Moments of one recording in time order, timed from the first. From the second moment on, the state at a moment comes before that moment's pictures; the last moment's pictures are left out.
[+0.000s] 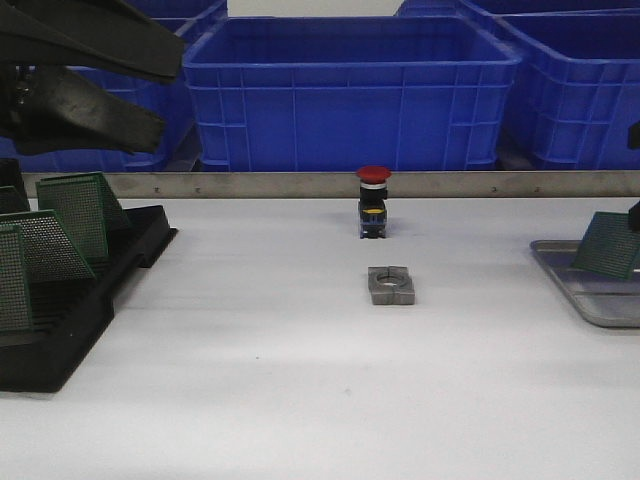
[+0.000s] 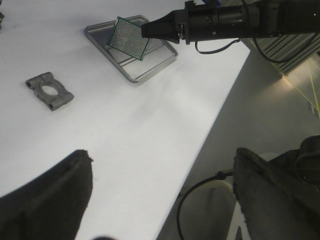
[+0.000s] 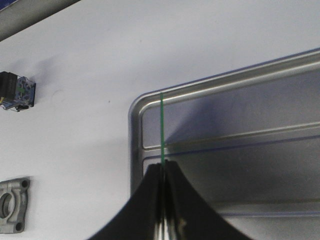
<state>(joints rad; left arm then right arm) -0.08 1.45 -0.78 -1.42 1.17 1.37 -0.26 1.68 -0.78 1.60 0.42 -1.40</state>
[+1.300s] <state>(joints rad) -0.08 1.42 -0.89 -1.15 1.16 1.37 -0.26 0.84 -0.48 1.52 0.55 -1.46</state>
